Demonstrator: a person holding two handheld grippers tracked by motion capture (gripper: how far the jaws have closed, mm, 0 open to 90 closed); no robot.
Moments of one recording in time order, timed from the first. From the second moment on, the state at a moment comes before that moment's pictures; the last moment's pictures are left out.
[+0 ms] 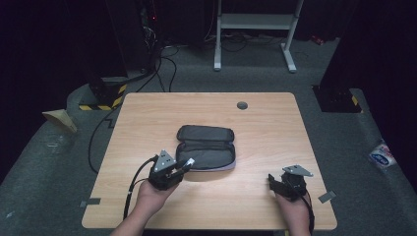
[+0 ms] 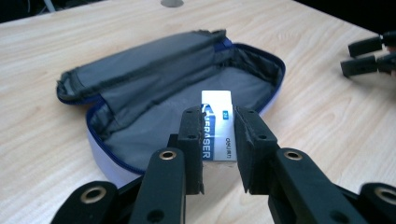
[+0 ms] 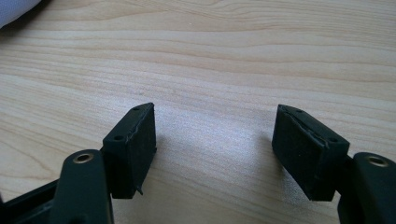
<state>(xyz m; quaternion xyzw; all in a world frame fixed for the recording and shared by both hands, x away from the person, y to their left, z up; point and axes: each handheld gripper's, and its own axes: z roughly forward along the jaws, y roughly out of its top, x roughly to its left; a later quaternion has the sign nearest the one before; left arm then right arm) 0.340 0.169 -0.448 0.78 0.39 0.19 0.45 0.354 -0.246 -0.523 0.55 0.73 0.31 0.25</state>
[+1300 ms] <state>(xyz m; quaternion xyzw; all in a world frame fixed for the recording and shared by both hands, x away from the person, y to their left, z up) 0.389 0.165 -0.475 0.79 0.45 0.18 0.37 0.354 -0.246 -0.523 0.55 0.73 0.31 0.25</state>
